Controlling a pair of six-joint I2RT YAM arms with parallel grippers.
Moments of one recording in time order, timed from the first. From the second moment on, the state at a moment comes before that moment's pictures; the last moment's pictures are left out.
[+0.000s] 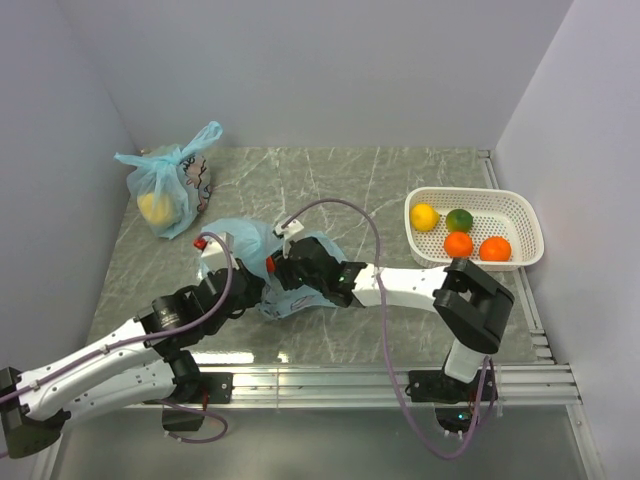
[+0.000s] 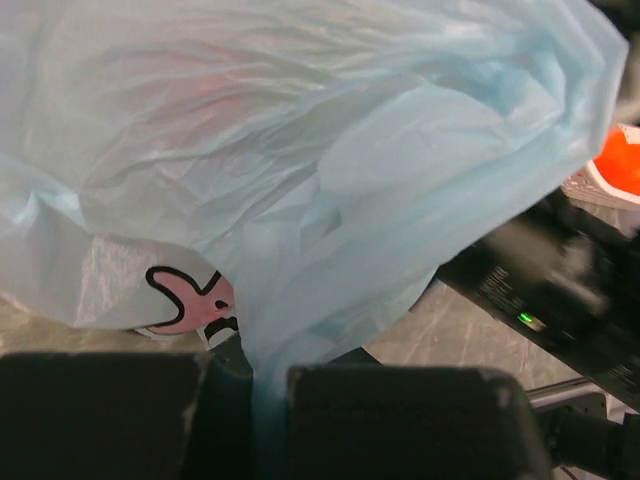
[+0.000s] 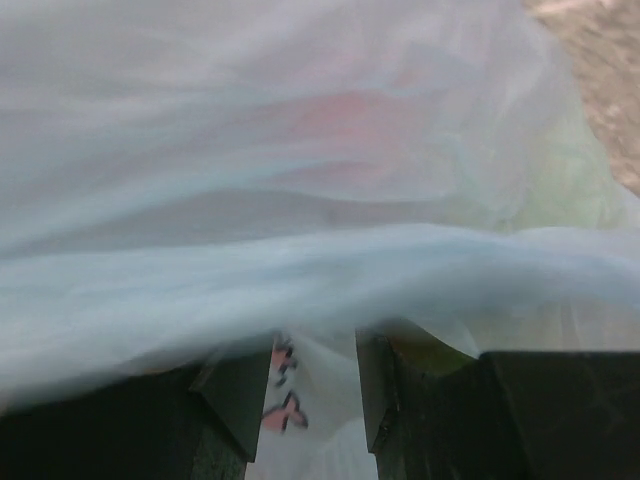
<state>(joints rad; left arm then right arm) -0.99 0.71 0.67 -0.57 -0.57 -0.97 1.04 1.69 1.01 0.17 0.17 0.27</state>
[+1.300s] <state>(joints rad) -1.02 0.73 0.58 -0.46 -0.47 -1.02 0.93 1.97 1.22 0.17 0.38 0.54</state>
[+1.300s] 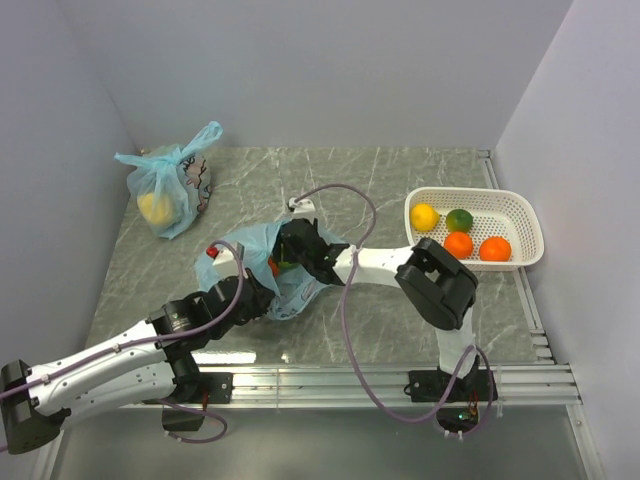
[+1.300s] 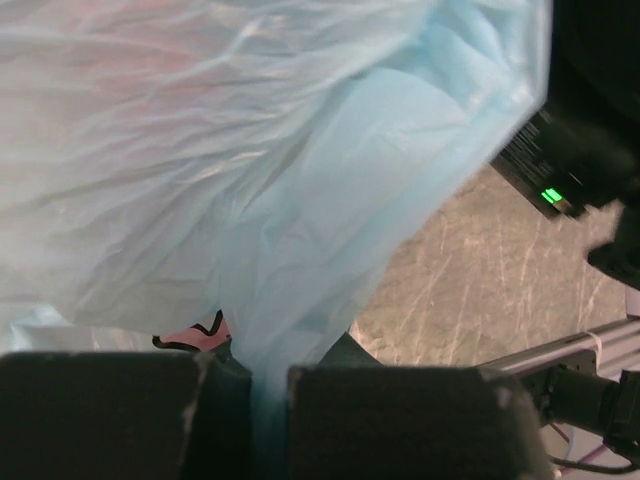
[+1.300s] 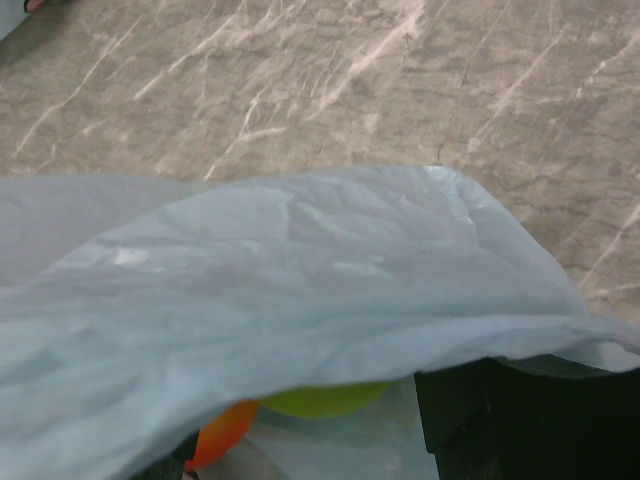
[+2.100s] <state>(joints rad) -1.02 0.75 0.58 -0.52 -0.61 -1.03 0.92 1.32 0.86 0.20 -0.02 0.34</state>
